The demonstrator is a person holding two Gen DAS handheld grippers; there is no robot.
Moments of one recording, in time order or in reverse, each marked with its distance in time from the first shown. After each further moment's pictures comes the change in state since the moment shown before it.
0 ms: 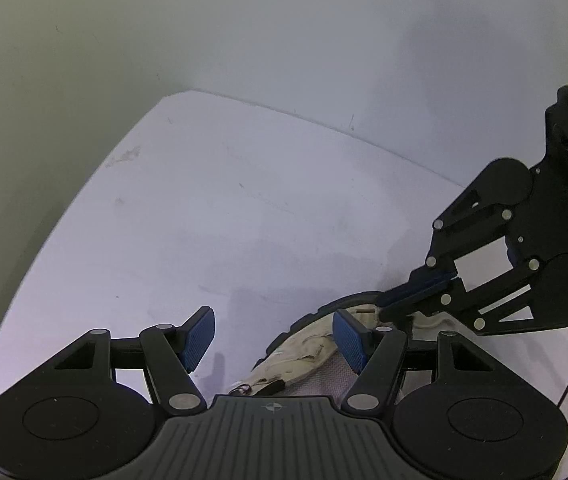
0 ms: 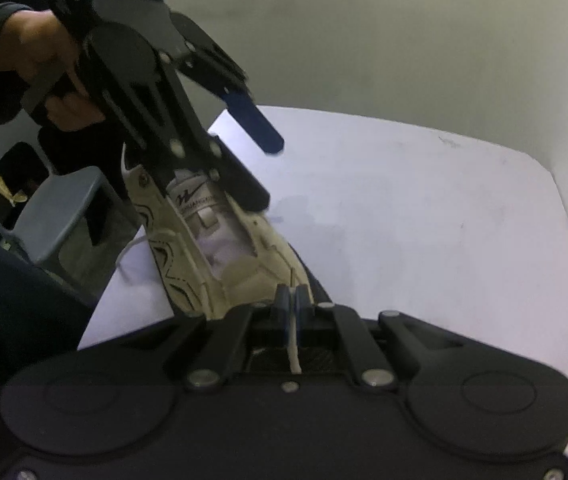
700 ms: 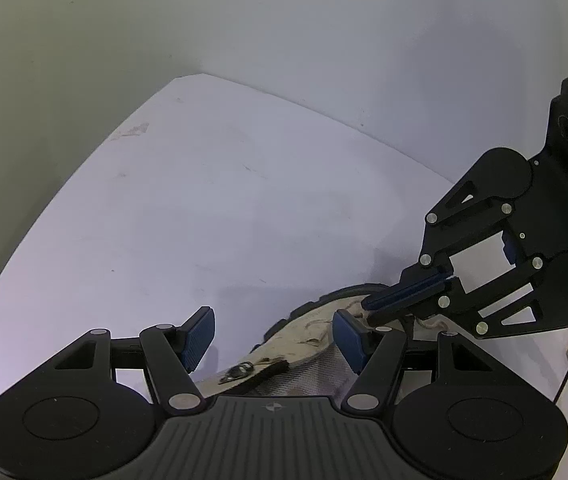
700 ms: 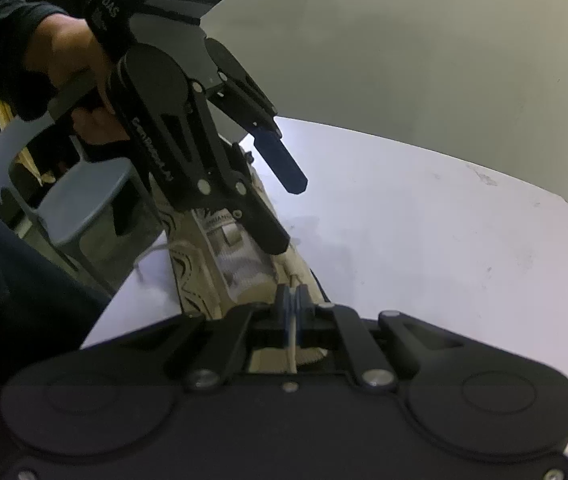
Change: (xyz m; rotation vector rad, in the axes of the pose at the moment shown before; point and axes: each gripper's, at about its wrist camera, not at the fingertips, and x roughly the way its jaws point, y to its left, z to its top) left arm 0.002 0.009 -0.008 -0.066 -0.004 -0.001; right arm 0.012 0.003 0.023 -0.093 -0.034 0.071
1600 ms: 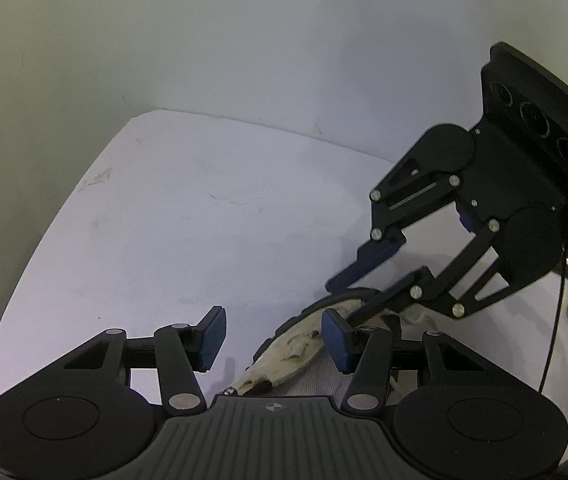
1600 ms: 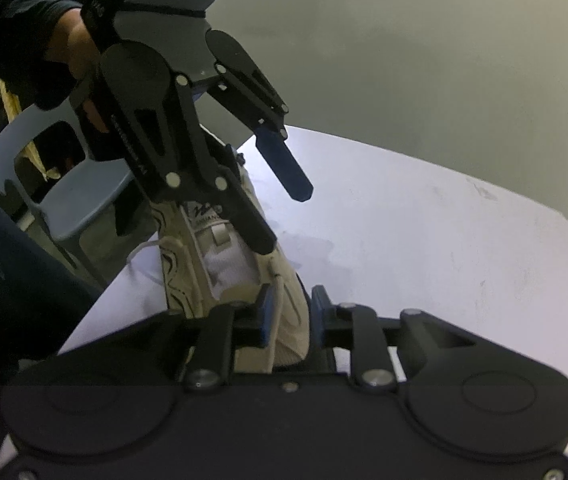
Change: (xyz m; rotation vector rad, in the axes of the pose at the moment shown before) left arm -0.001 -0.014 0.001 0.164 -0.052 -0.051; right arm -0.002 -0.016 -0.008 -0.029 -0.023 0.021
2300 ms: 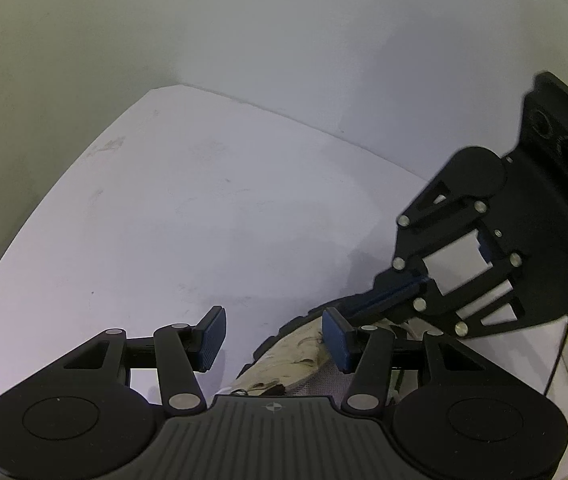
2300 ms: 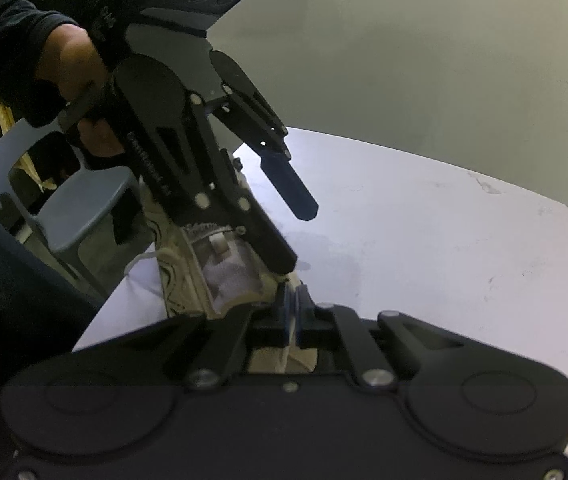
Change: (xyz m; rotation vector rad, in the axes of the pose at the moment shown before) left arm 0.017 0.017 -0.003 -0.131 0.016 -0.006; right arm 0.005 0.007 0.003 0.031 -0.004 -0.024
